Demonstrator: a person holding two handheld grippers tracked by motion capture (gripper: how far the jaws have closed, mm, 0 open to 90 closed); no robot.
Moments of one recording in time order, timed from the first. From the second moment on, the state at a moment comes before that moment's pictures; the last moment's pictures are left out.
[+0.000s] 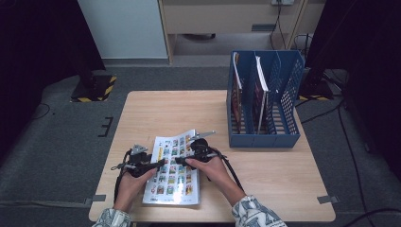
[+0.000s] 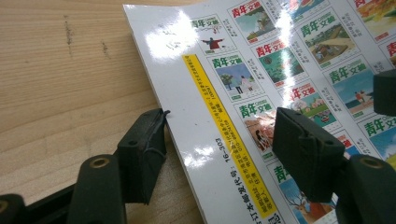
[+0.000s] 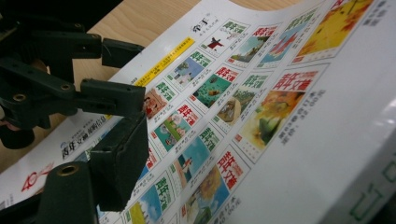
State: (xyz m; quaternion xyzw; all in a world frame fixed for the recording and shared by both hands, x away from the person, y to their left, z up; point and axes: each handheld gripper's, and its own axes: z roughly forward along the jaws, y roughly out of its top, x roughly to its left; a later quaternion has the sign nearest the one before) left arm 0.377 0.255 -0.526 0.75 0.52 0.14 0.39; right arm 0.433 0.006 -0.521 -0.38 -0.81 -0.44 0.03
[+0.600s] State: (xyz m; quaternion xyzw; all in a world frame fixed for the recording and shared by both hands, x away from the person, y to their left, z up) left arm 0.378 0.251 -0.524 0.75 0.52 0.15 0.38; right arm 0.439 0.007 -0.499 -0.41 -0.79 -0.46 0.01
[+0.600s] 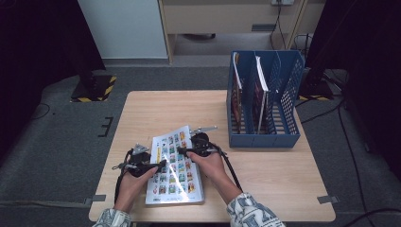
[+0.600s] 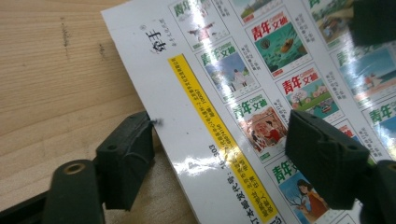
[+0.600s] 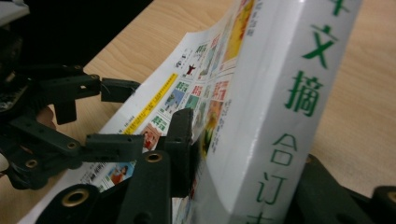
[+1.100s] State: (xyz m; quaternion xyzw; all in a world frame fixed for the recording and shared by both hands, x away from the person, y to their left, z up) left arm 0.379 0.254 -0.524 0.75 0.50 0.13 0.41; right arm 0.433 0.007 -0.471 -0.35 -0.80 -0.47 -0.06
